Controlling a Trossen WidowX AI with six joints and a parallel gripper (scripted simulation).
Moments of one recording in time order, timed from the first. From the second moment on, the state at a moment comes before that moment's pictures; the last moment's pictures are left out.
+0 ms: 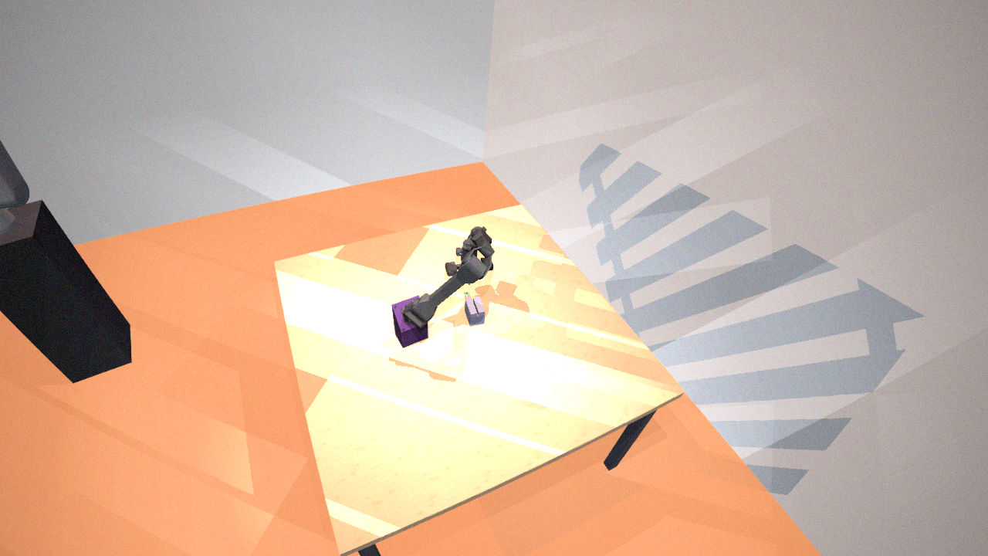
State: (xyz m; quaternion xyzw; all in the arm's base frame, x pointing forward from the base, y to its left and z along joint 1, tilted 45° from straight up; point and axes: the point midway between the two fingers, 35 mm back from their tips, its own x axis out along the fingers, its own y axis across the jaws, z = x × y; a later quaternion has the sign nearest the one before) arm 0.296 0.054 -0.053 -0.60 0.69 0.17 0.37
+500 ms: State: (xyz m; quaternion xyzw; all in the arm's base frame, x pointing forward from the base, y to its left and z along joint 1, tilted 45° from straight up) arm 0.294 0.040 -0.032 -0.60 0.68 0.18 0.37
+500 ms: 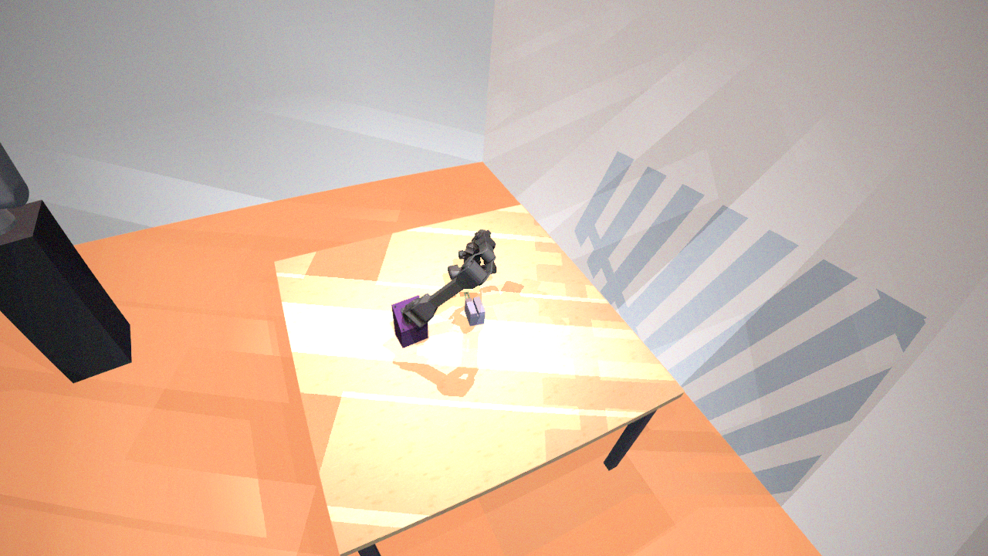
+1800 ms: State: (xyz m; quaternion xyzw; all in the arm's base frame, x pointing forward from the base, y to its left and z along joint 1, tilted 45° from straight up) arm 0.269 -0.016 0.019 -0.60 0.69 0.18 0.36
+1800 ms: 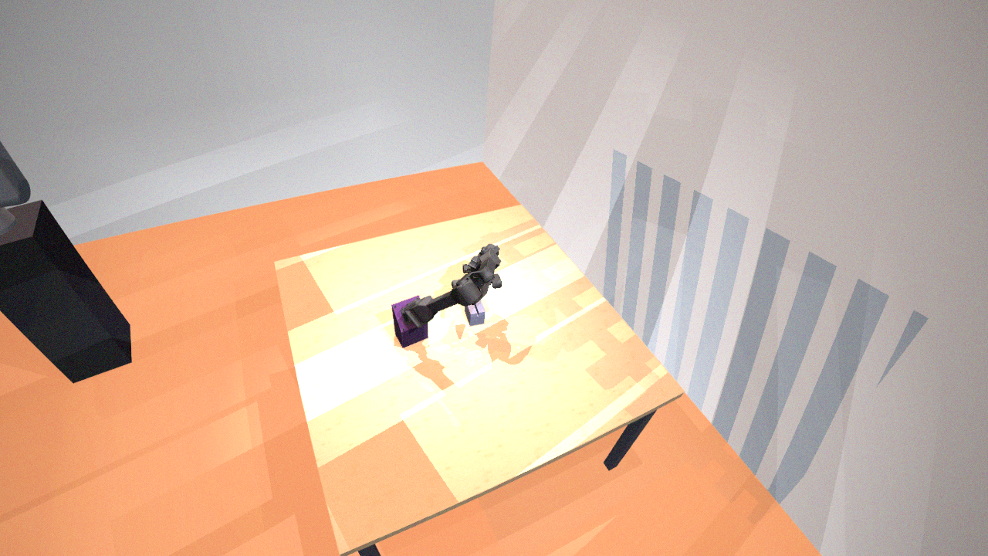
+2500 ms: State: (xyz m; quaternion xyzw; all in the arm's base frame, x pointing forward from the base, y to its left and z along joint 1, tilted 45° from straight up) arm 0.266 -0.021 0.021 -0.61 0.68 0.19 0.36
